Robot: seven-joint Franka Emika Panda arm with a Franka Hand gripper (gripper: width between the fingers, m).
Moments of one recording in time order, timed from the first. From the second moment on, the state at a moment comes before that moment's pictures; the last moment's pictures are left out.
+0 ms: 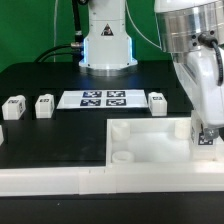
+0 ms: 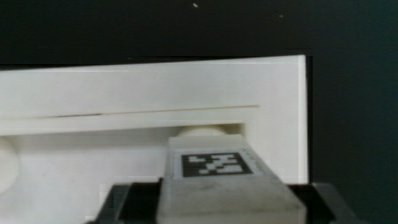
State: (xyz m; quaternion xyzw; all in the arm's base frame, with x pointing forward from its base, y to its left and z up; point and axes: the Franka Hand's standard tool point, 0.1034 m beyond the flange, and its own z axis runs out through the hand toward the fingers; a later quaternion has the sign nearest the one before) arm 0.629 0.118 0.070 -0.67 0.73 0.05 0.09
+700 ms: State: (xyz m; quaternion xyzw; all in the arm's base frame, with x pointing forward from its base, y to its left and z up) arm 0.627 0.127 0.070 -0.82 0.57 0.03 0.09
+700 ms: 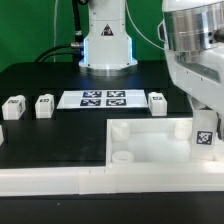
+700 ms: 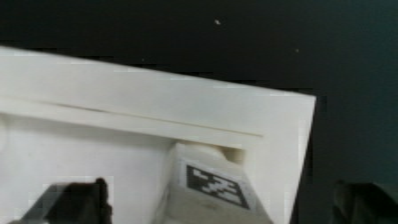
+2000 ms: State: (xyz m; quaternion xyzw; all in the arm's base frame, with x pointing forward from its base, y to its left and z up) arm 0.638 0.109 0.076 -0.97 0.22 -0.04 0.04
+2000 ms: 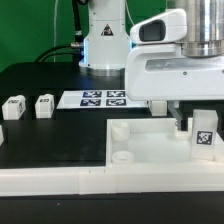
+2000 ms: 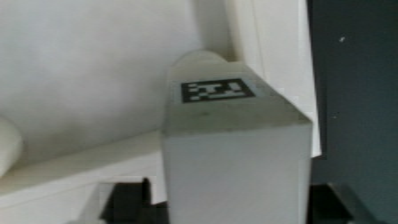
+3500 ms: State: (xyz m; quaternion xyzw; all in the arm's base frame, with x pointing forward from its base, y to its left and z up) arm 0.624 0.108 0.074 -0.62 0.78 0.04 0.08
